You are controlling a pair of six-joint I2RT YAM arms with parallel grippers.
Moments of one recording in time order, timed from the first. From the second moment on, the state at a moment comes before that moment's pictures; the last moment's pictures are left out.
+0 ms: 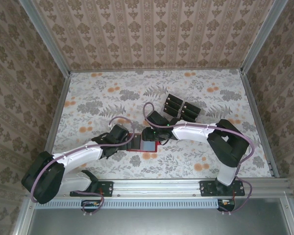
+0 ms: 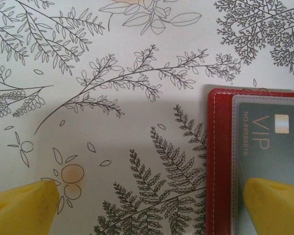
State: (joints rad) left arm -0.73 1.21 0.48 -0.32 -0.26 -0.62; right arm 0.83 1.79 1.08 -0.31 -0.06 0.75
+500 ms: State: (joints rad) left arm -0.82 1.17 0.48 -0.31 -0.26 -0.62; right arm 0.83 1.85 1.09 -0.26 -0.12 0.80
